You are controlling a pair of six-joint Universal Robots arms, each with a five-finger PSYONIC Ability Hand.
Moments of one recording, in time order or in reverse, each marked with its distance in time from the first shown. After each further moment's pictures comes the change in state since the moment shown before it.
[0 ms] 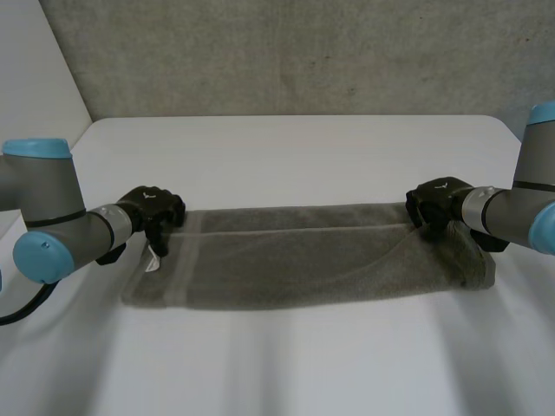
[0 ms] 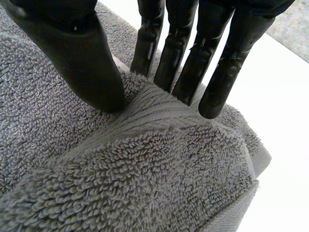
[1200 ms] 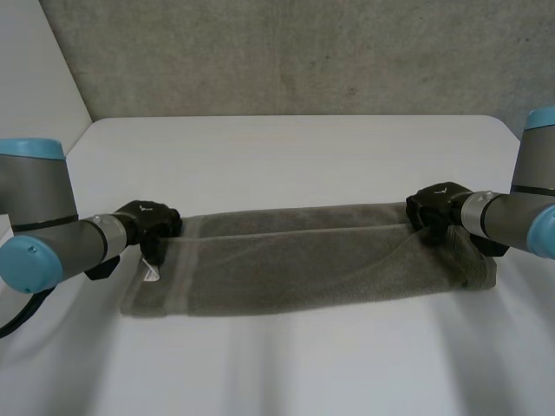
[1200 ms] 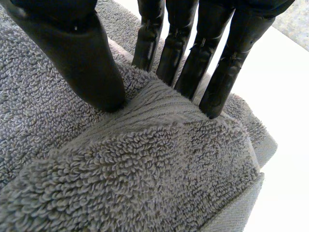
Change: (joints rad) left arm 0.000 0.089 -0.125 -0.061 -0.020 0.002; right arm 0.000 0.005 0.020 -0.005 0.010 -0.007; left_hand 0.321 0.375 0.380 0.370 0.363; right_hand 0.000 0.000 0.000 0.000 0.000
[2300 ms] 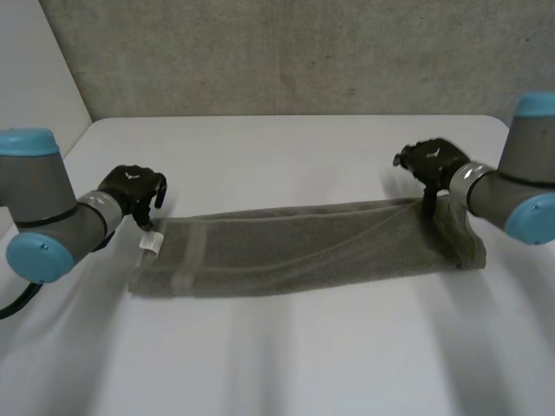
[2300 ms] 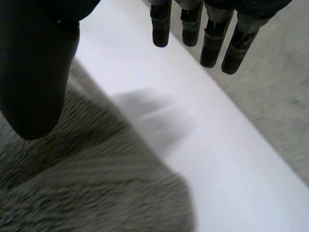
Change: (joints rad) left arm -0.005 0.035 0.008 0.218 -0.081 -0.041; right arm 0.041 0.037 -0.153 -0.164 0.005 -0.058; left_hand -0.078 -0.108 -0.110 -0.115 -0.104; right_hand -0.816 -0.805 -0.798 -0.802 -0.805
